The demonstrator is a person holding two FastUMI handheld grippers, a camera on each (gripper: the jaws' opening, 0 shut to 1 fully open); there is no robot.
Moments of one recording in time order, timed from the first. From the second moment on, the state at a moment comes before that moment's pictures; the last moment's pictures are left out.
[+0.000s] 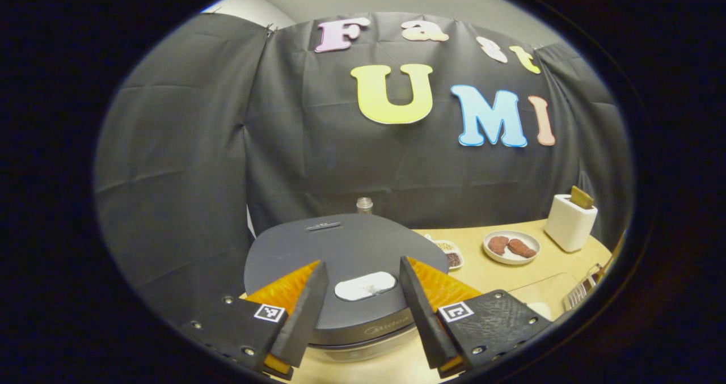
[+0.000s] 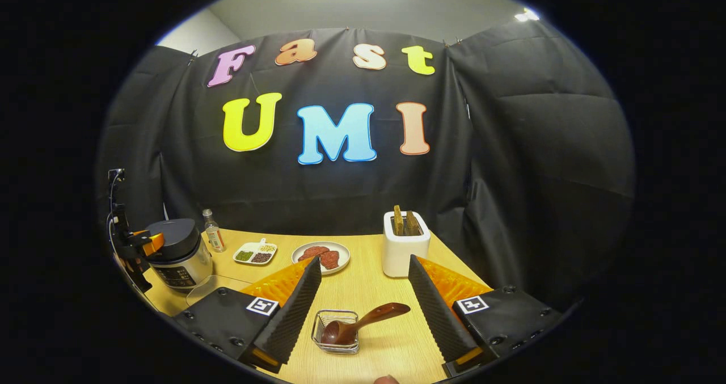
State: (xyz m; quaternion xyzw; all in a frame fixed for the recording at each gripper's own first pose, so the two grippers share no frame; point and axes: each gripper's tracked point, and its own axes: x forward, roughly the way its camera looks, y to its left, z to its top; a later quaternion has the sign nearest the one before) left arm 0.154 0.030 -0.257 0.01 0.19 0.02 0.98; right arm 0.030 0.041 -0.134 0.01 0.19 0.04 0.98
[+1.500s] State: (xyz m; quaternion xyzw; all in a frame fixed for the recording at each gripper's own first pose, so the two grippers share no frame) left arm 0.068 -0.072 -0.062 0.03 0.06 -0.03 1.00; right arm 0.007 0.017 -0.063 0.05 0.10 0.11 0.99
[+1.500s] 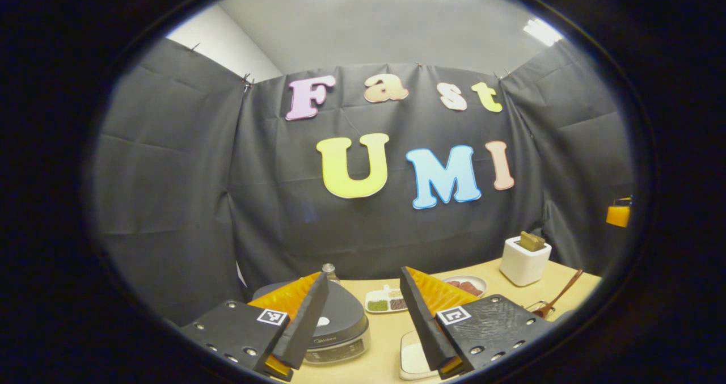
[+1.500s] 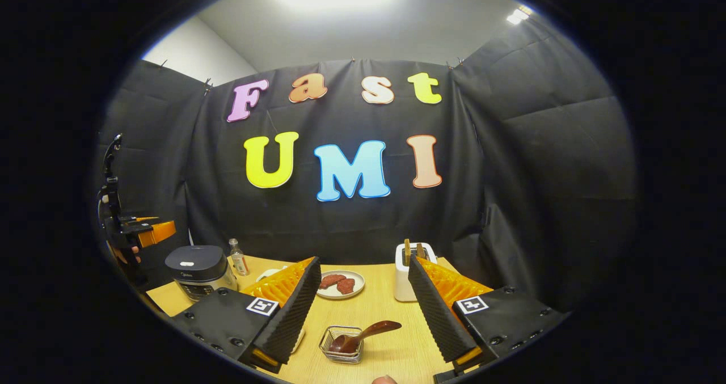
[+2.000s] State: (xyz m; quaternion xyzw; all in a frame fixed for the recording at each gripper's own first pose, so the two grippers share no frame) left arm -0.017 -0.092 -0.014 0.03 0.03 -0.04 1.00; right arm -0.023 0.030 -0.033 0.05 0.06 0.13 0.99
